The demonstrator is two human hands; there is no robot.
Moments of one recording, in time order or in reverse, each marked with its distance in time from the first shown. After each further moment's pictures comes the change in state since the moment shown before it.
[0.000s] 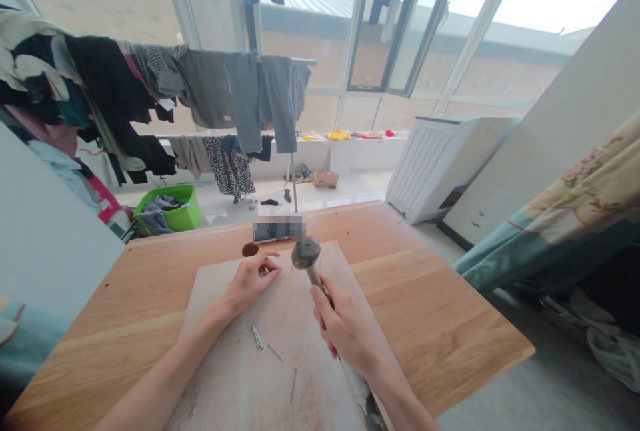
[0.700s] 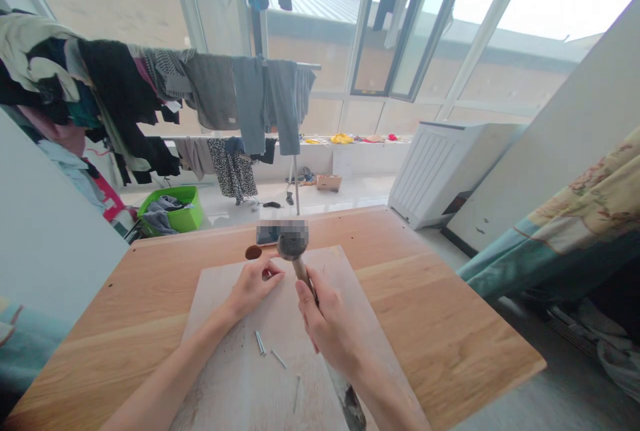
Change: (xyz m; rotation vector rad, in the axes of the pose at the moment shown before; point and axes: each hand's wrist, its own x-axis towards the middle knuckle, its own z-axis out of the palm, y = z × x) left_hand -0.001 -0.001 0.001 -0.010 -0.001 -0.008; right_hand 0.011 -0.025 0.024 -0.059 -0.009 -0.146
